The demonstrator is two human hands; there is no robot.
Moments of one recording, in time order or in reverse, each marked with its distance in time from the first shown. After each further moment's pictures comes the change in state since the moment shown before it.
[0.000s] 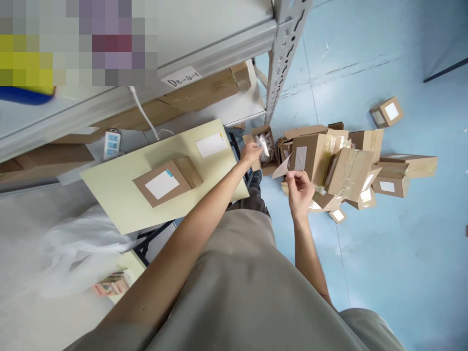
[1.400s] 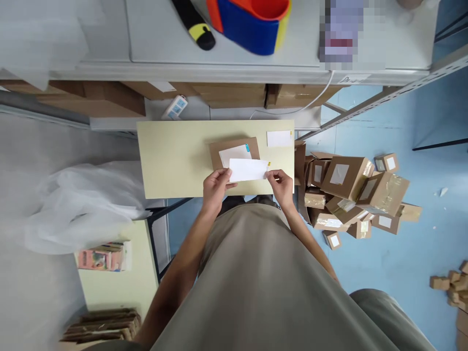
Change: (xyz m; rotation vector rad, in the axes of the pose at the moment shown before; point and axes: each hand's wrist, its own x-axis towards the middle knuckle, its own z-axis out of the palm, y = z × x) left_hand -0.237 -0.282 -0.276 -0.949 0.339 0.227; right_hand -0.179 -0.028 0.227 -0.097 -0.488 -0.044
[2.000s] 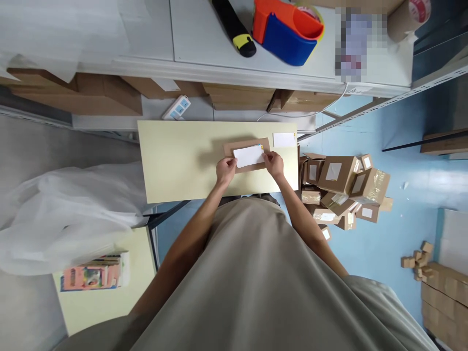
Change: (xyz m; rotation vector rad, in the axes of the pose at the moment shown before) left_hand 0.118 -0.040 -0.048 0.618 -0.012 0.056; right_hand 0.082 0.020 0.086 -0.544 -0.019 0.033
